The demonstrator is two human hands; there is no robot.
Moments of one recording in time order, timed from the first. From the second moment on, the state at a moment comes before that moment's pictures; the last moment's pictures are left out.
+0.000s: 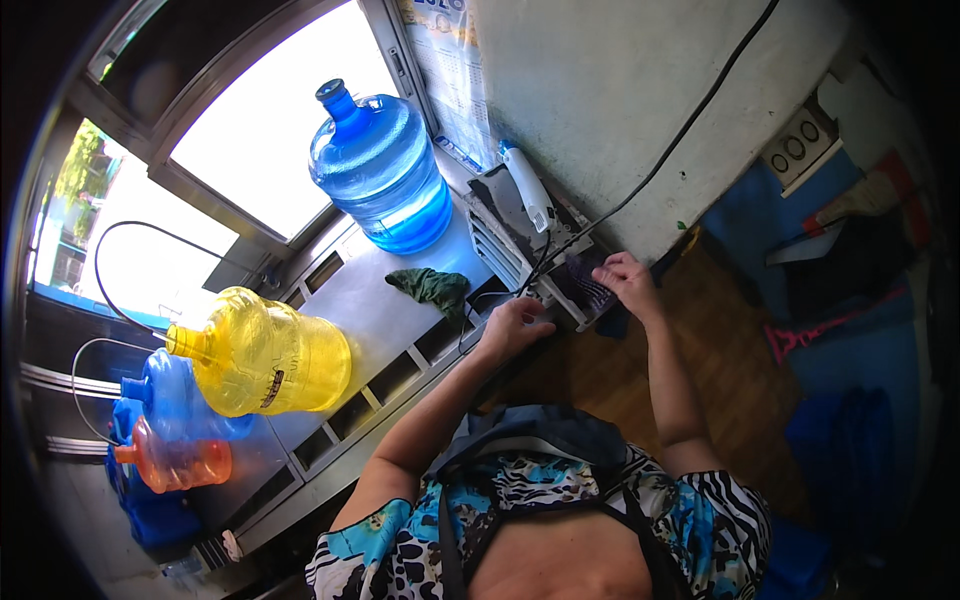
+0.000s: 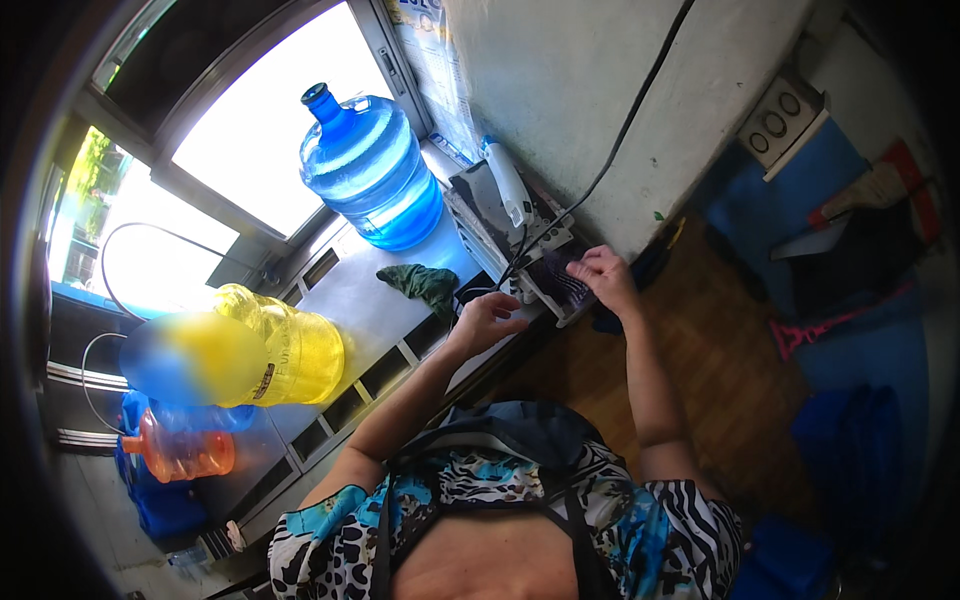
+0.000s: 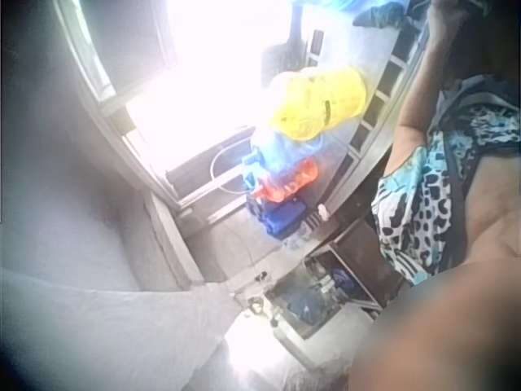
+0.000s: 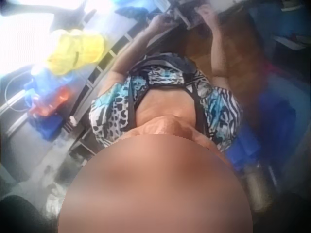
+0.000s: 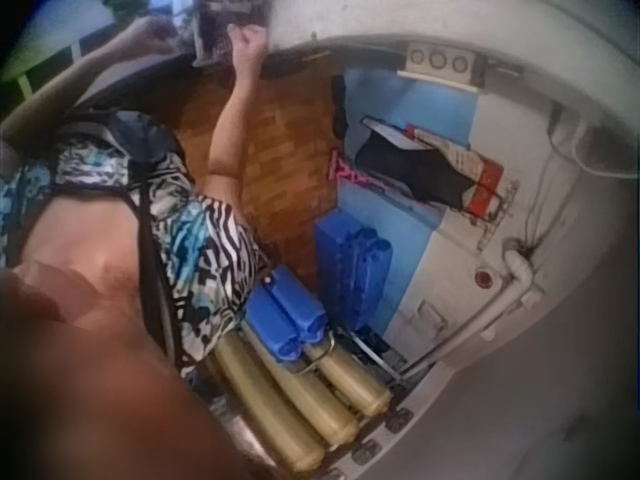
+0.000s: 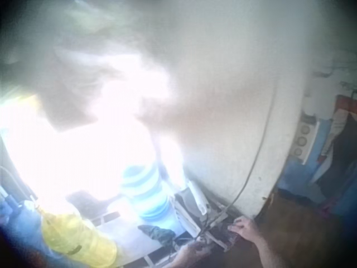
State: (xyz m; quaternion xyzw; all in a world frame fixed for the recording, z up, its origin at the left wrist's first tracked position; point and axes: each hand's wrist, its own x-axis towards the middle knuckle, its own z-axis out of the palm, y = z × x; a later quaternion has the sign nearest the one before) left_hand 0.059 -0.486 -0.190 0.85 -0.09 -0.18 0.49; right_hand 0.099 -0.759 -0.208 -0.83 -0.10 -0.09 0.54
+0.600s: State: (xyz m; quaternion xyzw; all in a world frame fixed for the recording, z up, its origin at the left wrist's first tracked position) left_hand 0.021 -0.442 -0.137 0.57 0.07 -0.06 0.81; right_hand 0.044 -0.651 -0.141 -0.47 -0.07 0.17 0.86
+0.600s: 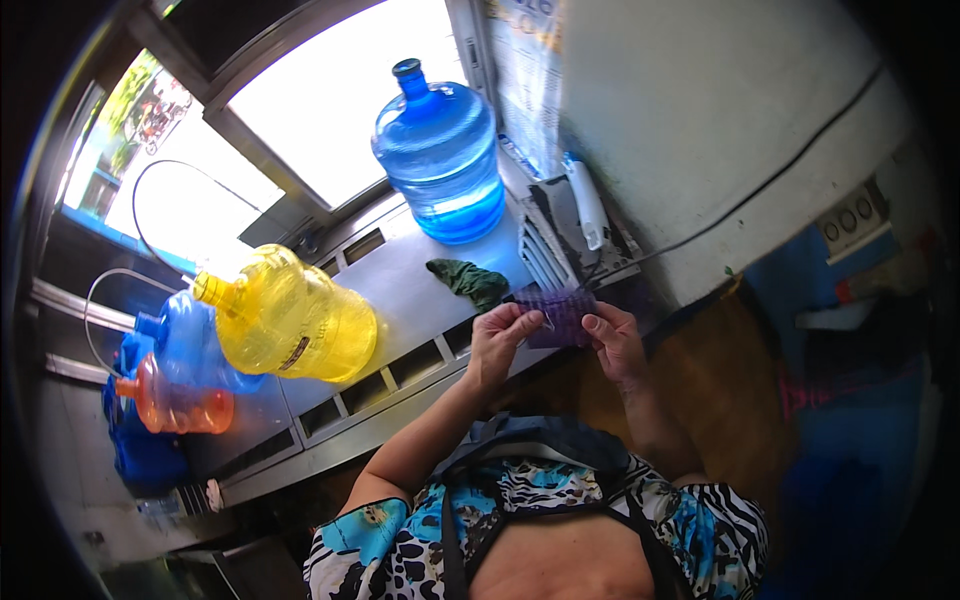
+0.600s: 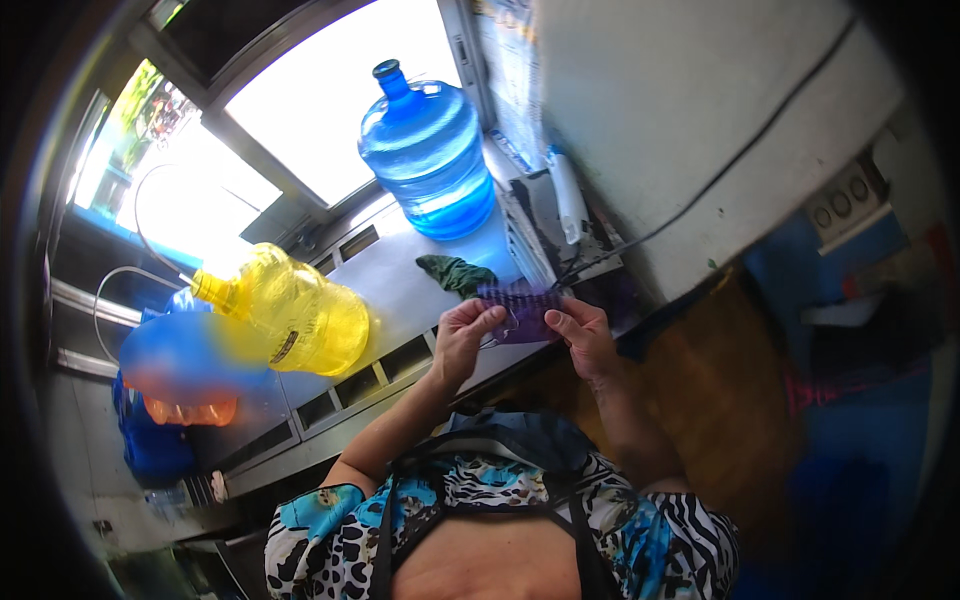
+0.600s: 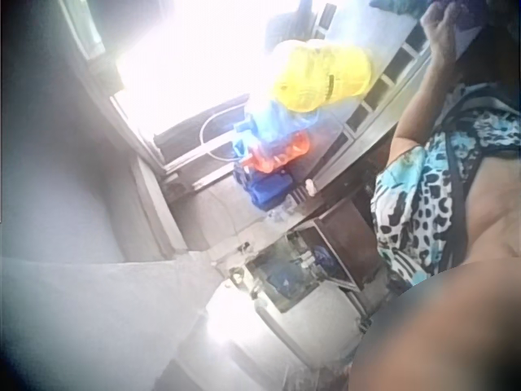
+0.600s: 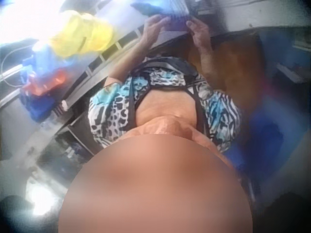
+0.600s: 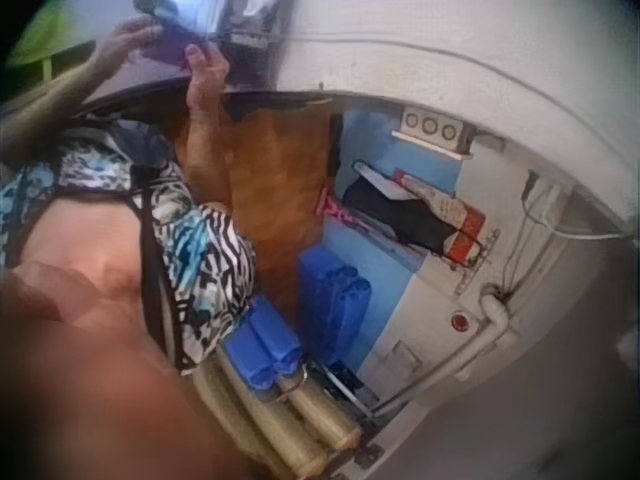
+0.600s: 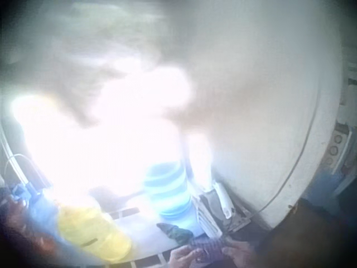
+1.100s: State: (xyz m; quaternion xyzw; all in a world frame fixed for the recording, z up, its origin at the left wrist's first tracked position) left_hand 0.063 -0.309 -0.082 0.70 0.13 0.18 0.68; right_hand 0.127 -0.480 -0.092 -0.55 -0.14 0.10 0.82
